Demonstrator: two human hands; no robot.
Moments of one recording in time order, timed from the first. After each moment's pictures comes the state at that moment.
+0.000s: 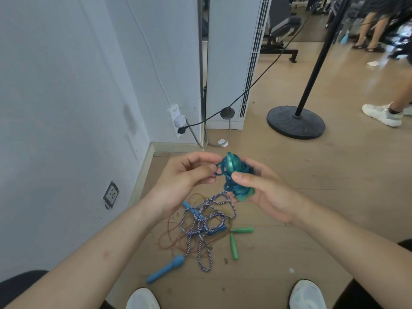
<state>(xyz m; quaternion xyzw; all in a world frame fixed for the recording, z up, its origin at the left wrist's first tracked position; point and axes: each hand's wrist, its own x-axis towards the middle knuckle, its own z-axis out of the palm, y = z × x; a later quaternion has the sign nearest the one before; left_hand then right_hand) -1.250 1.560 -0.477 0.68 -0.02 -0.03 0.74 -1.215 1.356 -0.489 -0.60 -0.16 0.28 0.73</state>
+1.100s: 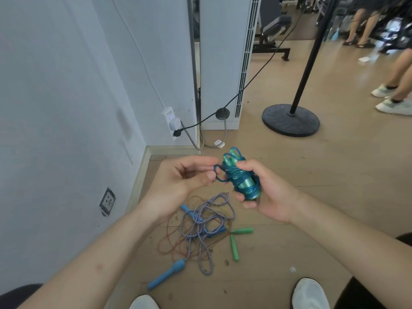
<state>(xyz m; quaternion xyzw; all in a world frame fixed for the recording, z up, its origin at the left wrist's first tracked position) -1.254 1.558 -0.471 0.69 -0.05 0.01 0.72 -1.212 1.357 -0.482 -0.57 -0.03 0.34 0.75</state>
